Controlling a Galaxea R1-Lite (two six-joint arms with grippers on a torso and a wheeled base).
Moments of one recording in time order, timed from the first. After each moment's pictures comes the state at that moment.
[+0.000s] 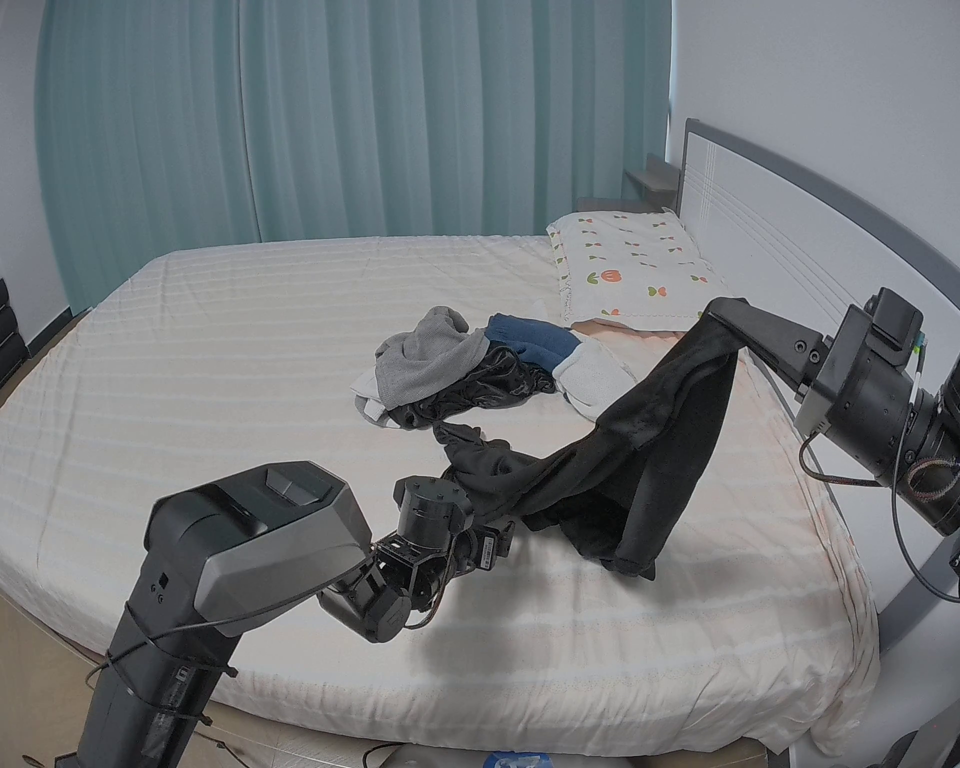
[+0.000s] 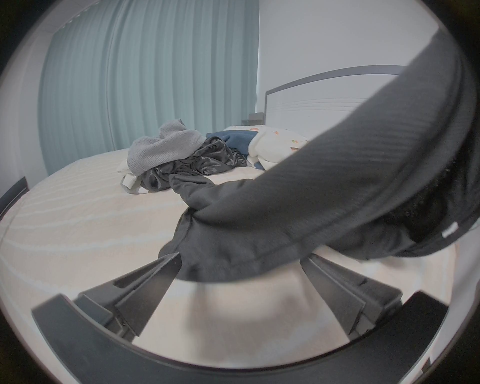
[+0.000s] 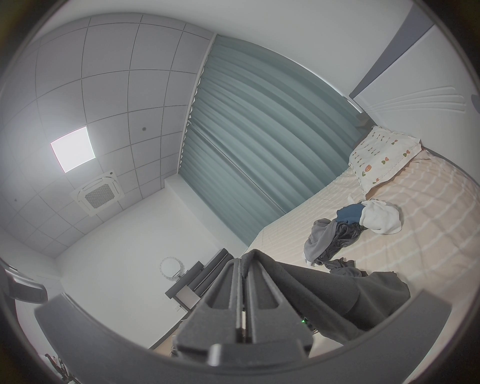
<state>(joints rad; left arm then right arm) -0.57 2.59 -1.21 -0.96 0.19 -0.10 0.57 1.41 -0.60 -1.03 0.14 0.75</state>
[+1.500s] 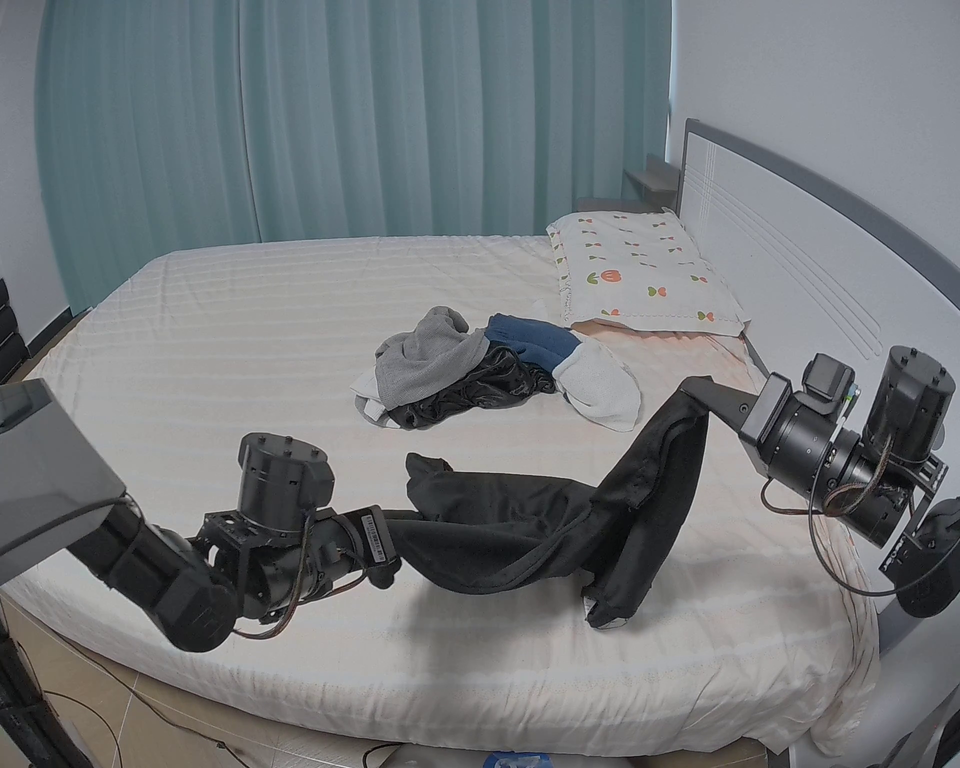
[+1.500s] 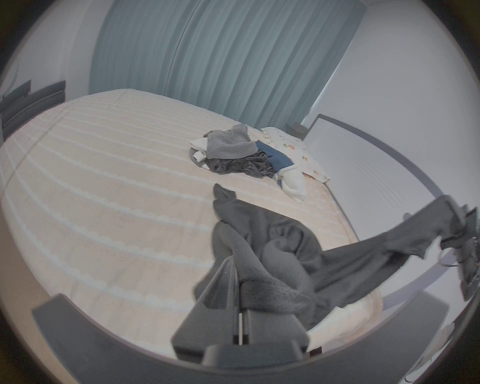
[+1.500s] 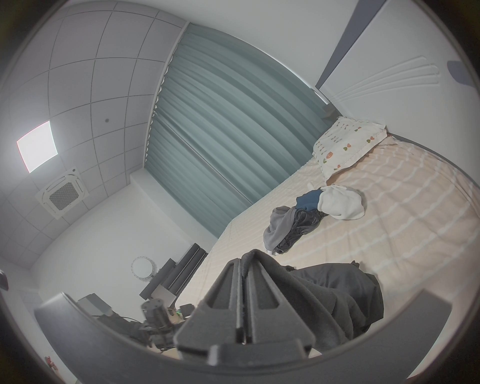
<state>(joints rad) -0.51 1.94 -0.66 -0.72 0.14 -0.58 0.44 1.63 -0.53 -1.13 0.15 0.76</state>
